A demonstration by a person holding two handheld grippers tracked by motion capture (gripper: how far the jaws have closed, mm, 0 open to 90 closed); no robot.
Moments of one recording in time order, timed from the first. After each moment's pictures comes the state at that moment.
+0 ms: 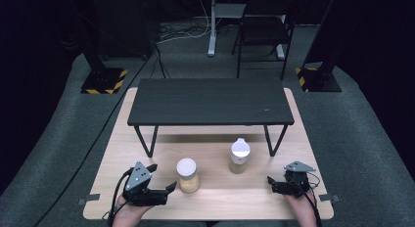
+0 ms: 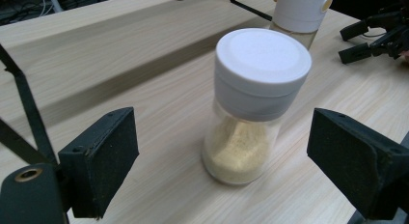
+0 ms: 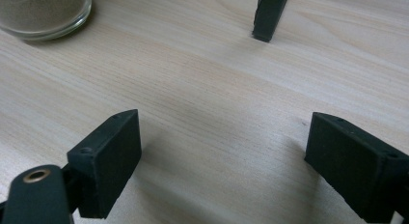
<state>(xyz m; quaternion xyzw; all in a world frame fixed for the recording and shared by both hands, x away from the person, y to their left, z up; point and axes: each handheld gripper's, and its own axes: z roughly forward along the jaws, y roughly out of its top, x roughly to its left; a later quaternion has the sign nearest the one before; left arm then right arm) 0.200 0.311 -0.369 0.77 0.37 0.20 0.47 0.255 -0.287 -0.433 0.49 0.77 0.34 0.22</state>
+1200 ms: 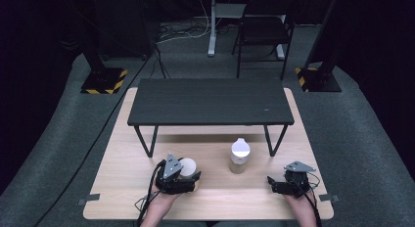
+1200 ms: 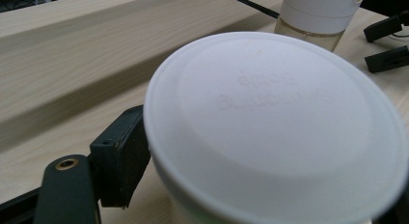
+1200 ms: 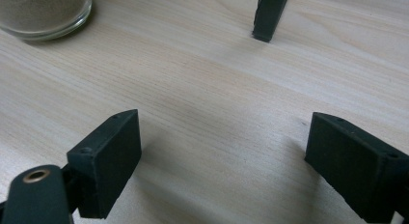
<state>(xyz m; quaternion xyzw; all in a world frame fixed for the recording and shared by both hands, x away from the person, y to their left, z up) 0.244 0.247 -0.404 0.78 0.37 0.21 0.46 0.255 -0.287 -0.433 0.49 0.77 0.34 0.22</state>
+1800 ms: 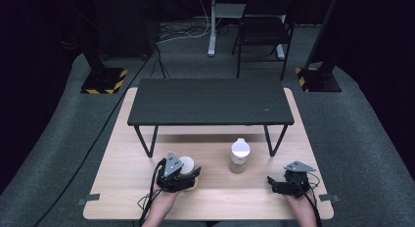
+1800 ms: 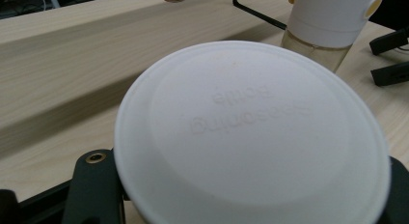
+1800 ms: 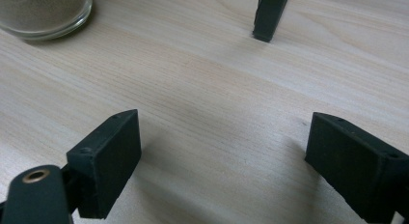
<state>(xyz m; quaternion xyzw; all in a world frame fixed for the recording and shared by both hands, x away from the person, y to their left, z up) 0.244 0.249 -0.403 0.76 0.38 0.21 0.48 0.255 -0.287 -0.433 0.49 0.77 0.34 0.22</state>
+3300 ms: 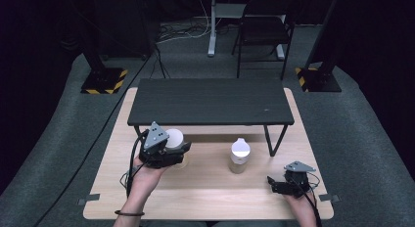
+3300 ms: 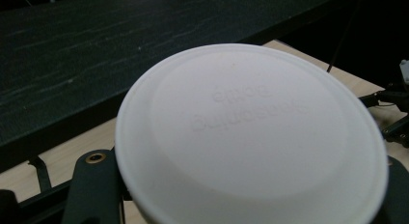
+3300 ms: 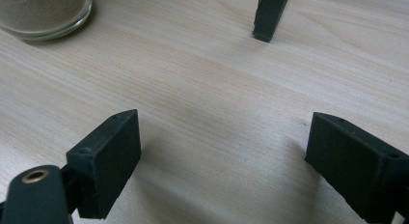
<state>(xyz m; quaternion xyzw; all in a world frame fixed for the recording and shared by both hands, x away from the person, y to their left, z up) 0.257 0.271 -0.292 0.76 0.36 0.23 0.49 0.255 -0.287 -0.433 0.49 0.77 0.34 0.22</state>
